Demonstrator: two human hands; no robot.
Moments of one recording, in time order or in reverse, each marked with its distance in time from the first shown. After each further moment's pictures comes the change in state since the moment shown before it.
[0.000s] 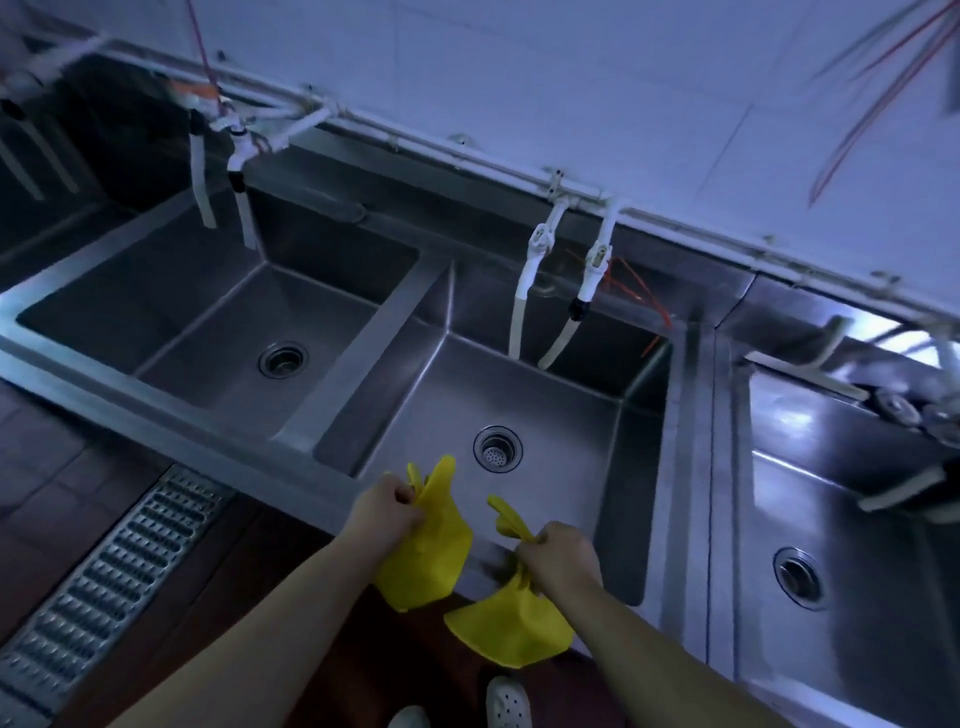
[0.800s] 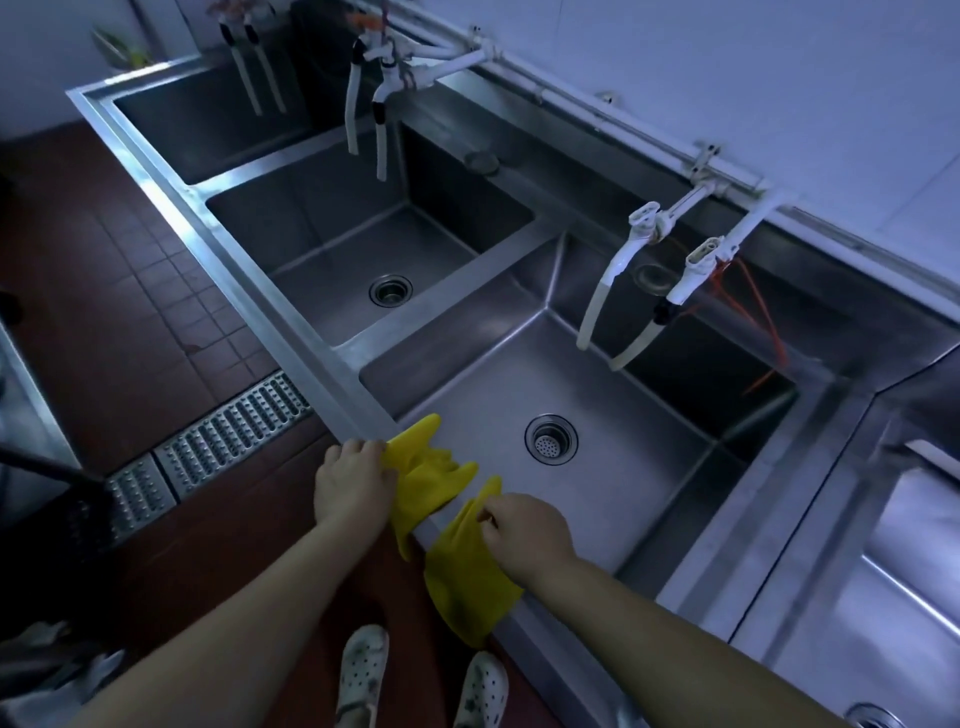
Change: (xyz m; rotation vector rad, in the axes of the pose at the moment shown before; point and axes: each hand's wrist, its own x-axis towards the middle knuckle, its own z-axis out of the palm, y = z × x) left_hand -0.025 -0.012 0.057 0.525 0.475 -0.228; right_hand 0.065 0.011 -0.016 -0.525 -0.250 -0.922
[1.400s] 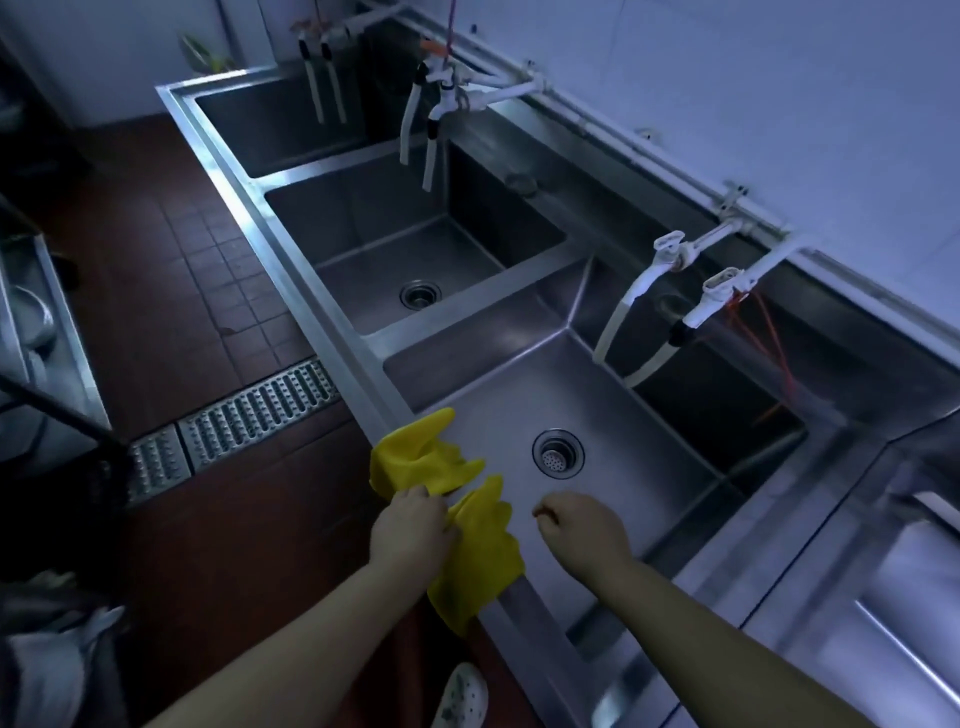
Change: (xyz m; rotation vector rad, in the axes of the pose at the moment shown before) left_hand -0.071 0.039 0.032 0.001 -0.140 0.078; right_hand -0.025 0.054 -0.024 -0.019 0.071 0.018
